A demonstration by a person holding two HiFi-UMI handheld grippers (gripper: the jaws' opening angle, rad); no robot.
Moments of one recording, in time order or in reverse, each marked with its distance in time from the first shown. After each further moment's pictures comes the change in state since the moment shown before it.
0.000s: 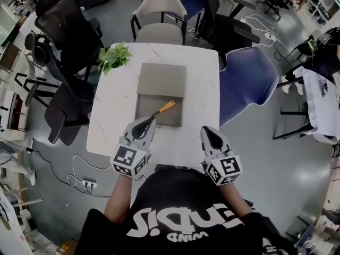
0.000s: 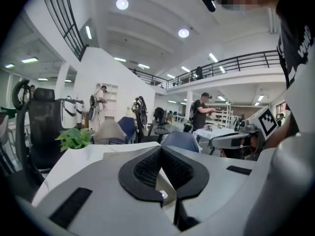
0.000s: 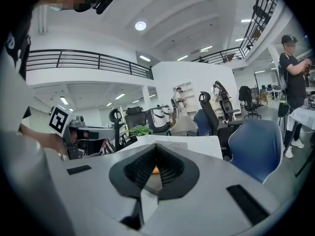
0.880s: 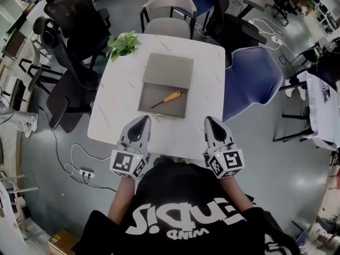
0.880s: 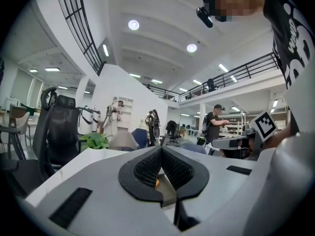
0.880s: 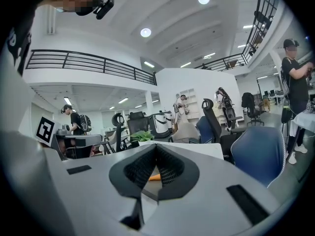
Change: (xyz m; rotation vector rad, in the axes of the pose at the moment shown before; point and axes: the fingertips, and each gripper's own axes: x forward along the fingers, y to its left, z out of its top) left arm -0.061 -0.002 -0.009 -0.057 -0.179 0.178; right arm -0.007 0.011 0.011 -0.039 -0.074 0.026
